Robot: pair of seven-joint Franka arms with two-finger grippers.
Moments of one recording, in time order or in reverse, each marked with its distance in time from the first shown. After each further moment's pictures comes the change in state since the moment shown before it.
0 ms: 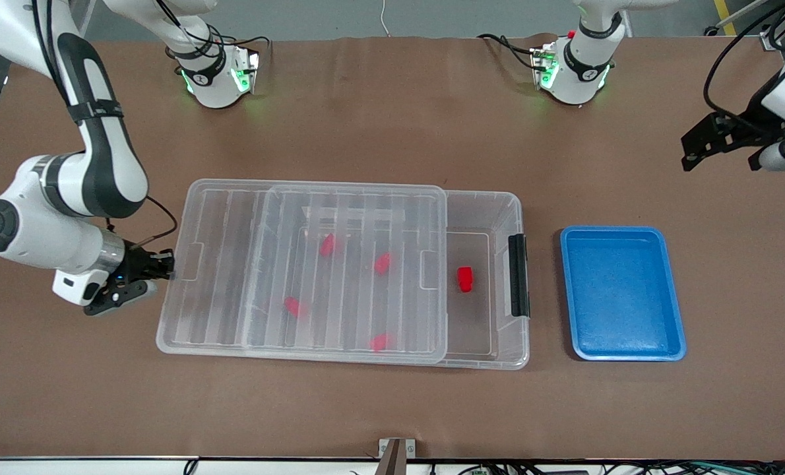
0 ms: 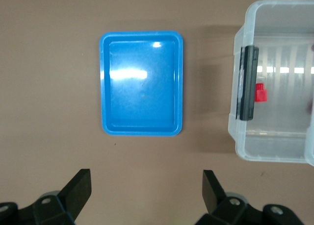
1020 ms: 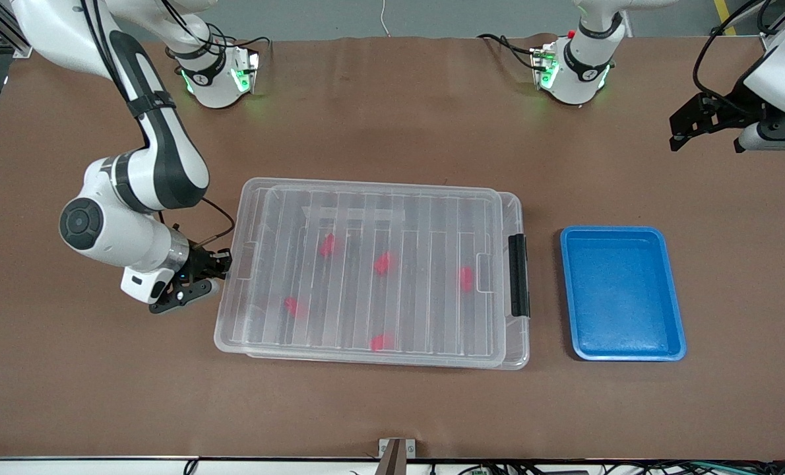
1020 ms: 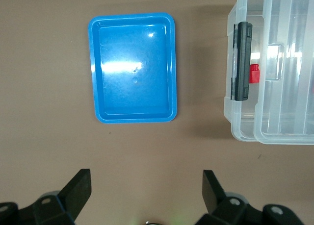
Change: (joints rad) left arm -0.003 -0.037 -0.010 -0.057 -0.029 -0.008 0.018; right arm 0.103 0.027 0.031 0.022 0.004 0.034 0.143
